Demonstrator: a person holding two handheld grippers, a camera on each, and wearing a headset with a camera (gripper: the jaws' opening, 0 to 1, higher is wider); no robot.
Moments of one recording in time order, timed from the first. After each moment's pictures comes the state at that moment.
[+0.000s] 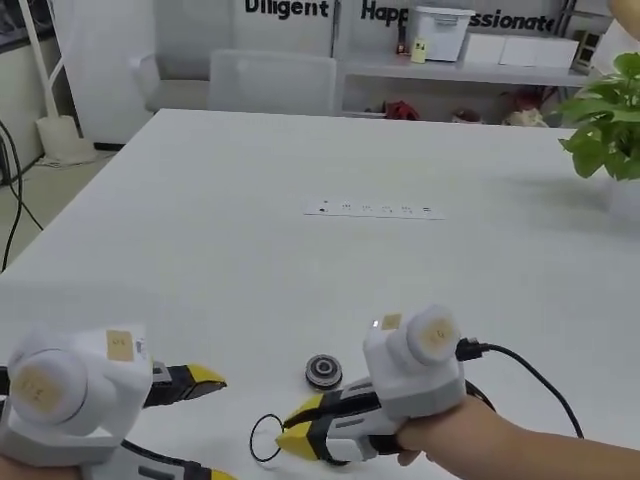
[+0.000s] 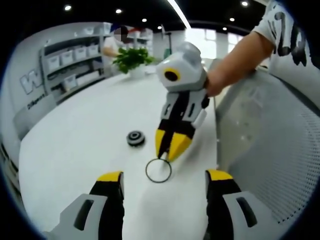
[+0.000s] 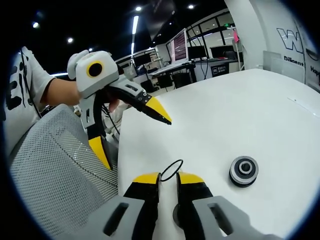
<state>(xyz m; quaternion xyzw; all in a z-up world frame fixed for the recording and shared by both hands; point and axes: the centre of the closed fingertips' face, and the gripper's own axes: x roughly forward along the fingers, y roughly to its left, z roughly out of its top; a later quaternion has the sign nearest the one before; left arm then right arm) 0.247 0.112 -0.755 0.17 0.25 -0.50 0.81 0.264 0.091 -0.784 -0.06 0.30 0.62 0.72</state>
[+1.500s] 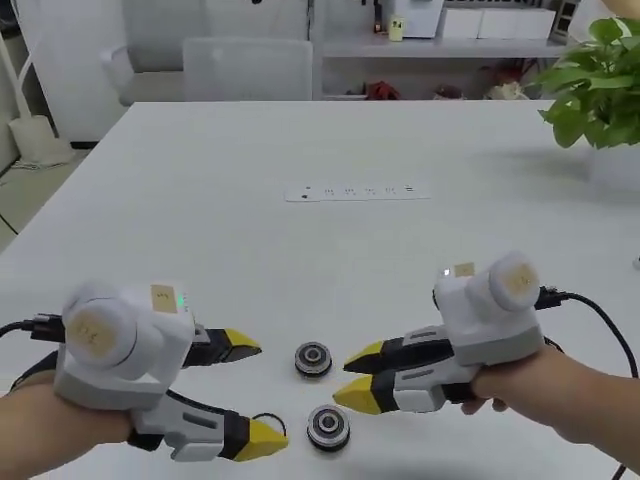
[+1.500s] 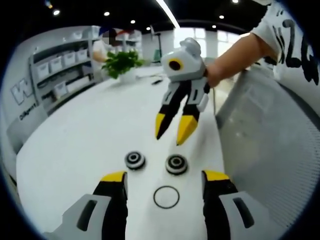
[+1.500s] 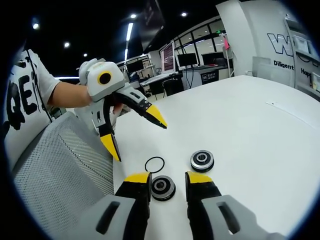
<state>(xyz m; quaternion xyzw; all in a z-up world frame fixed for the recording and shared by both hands) 0.277 0.073 -0.744 0.19 0.24 -0.54 0.79 0.294 0.022 -0.757 -0.06 0.28 0.60 0.75</state>
